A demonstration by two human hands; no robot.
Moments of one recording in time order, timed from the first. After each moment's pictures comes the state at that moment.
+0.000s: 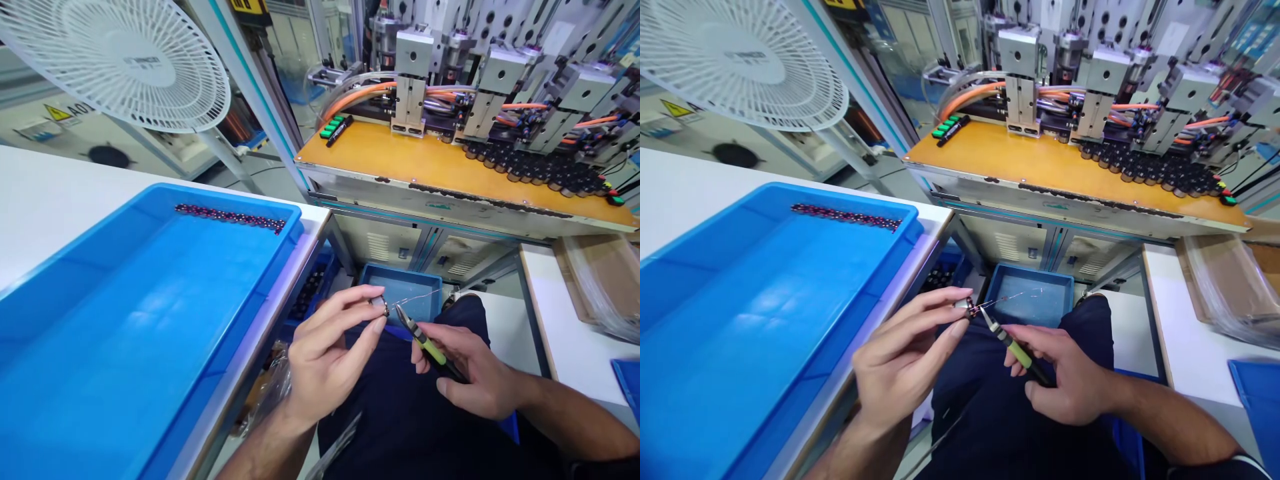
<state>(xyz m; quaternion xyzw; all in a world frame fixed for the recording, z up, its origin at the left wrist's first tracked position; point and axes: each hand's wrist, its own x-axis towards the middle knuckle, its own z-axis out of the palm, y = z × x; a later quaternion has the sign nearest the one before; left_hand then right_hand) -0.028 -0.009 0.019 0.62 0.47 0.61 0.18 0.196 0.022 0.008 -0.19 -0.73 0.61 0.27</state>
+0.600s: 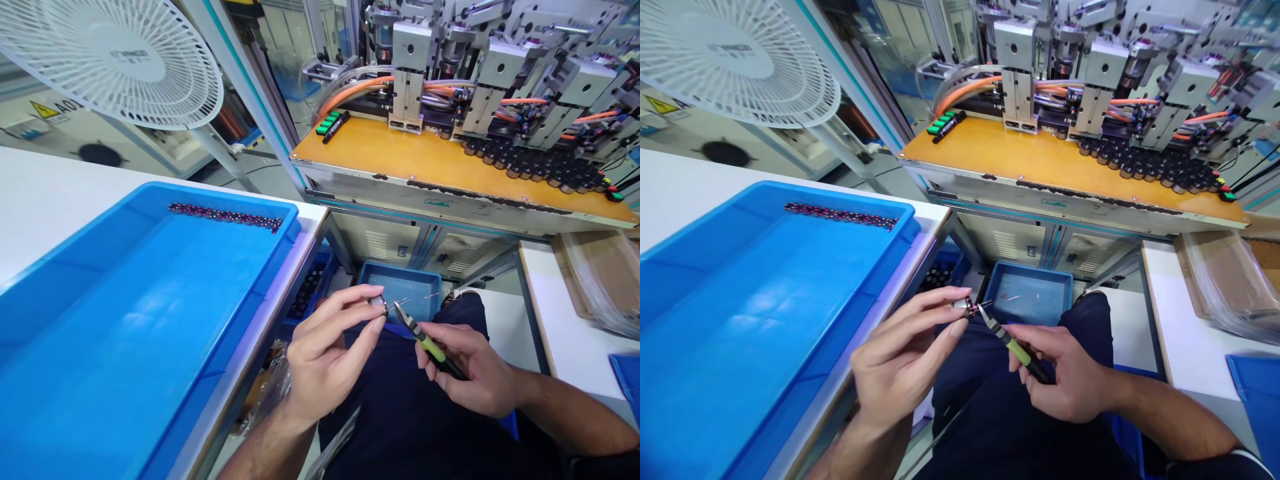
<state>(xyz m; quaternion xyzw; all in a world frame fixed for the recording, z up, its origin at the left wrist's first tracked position) -0.028 -0.009 0.017 0.62 0.47 0.60 0.19 0.190 0.022 0.013 -0.19 -0.73 0.59 0.29</state>
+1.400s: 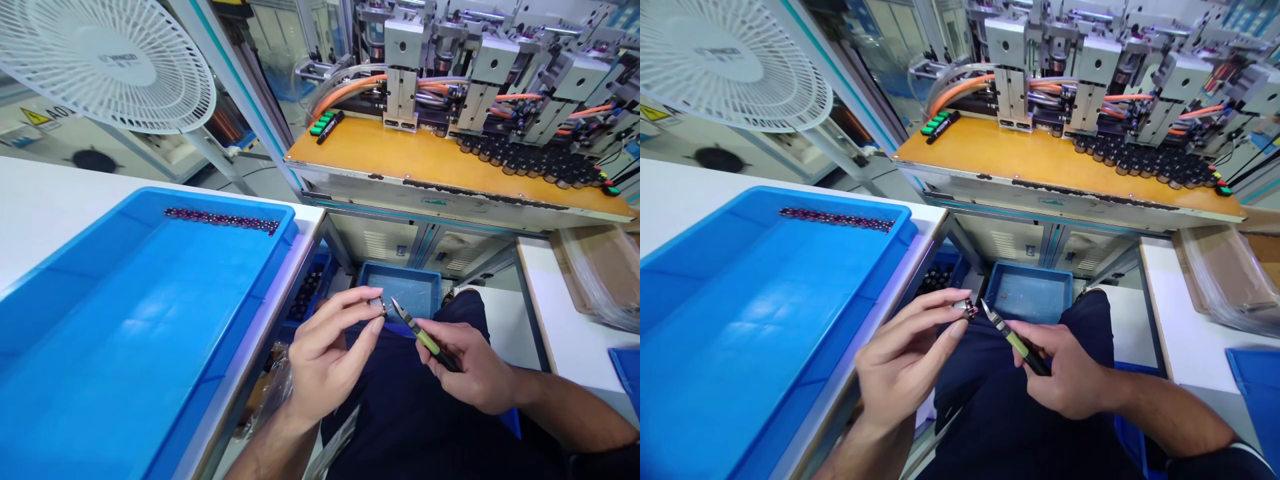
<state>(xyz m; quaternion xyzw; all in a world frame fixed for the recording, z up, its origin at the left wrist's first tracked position) -0.027 -0.007 0.014 0.62 0.45 0.61 0.20 0.185 0.019 0.021 -0.30 -0.71 0.59 0.24</state>
